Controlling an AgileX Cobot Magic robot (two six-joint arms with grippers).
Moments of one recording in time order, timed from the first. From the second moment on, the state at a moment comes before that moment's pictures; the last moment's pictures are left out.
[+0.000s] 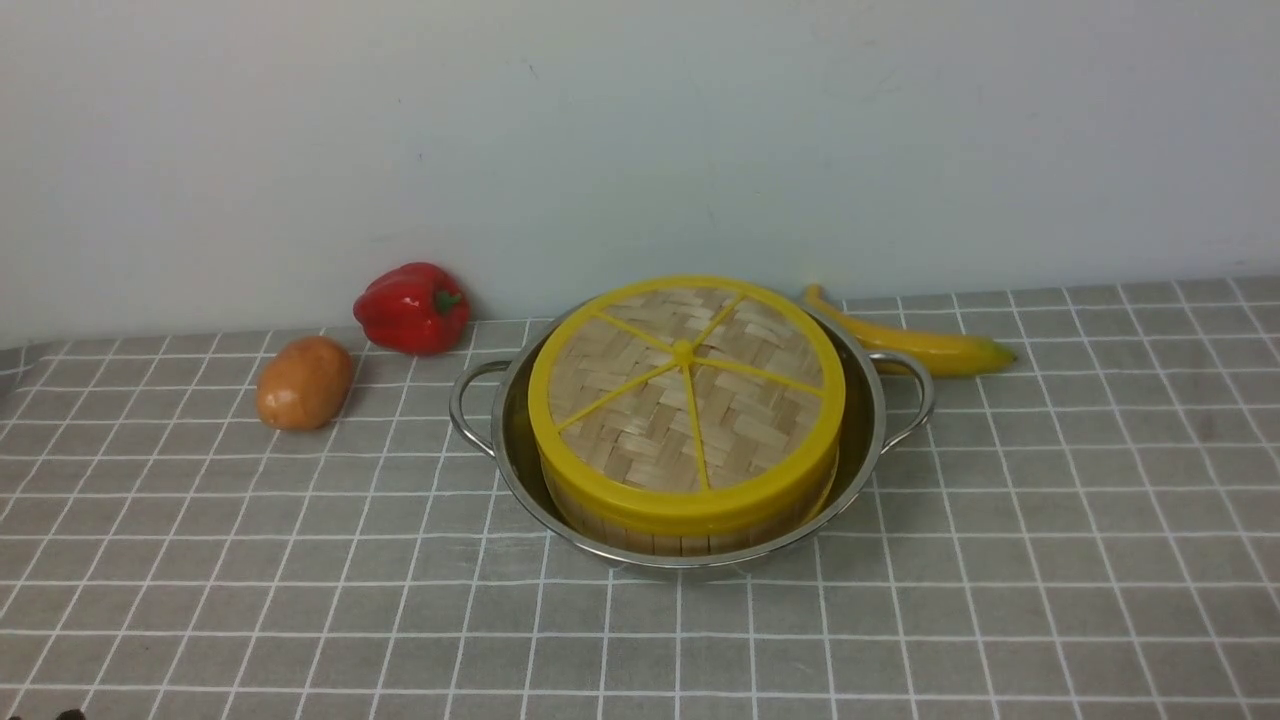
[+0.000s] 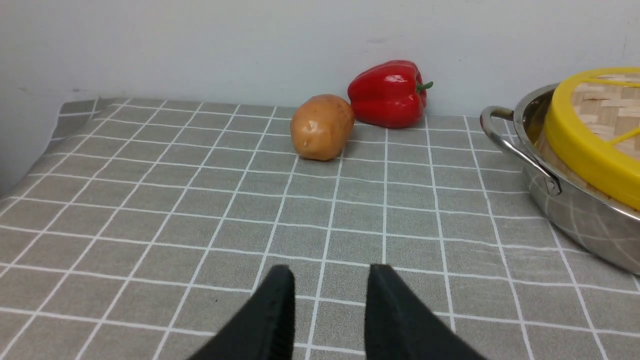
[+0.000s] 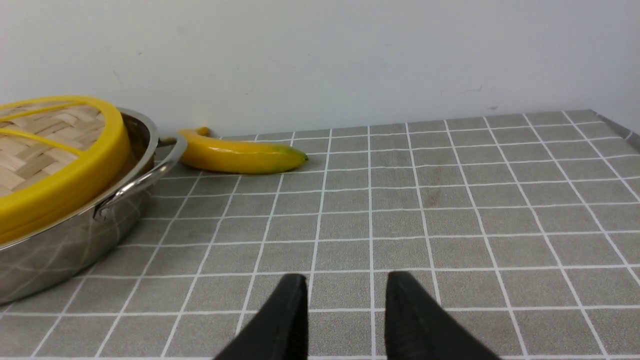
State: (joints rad) right arm 0.02 0.01 0.01 -0.03 0.35 0.23; left arm 0.12 0.00 0.01 -0.17 0.32 0.12
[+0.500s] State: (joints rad) right arm 0.02 0.01 0.01 -0.03 0.35 0.23; left arm 0.12 0.00 0.01 -0.17 0.32 0.12
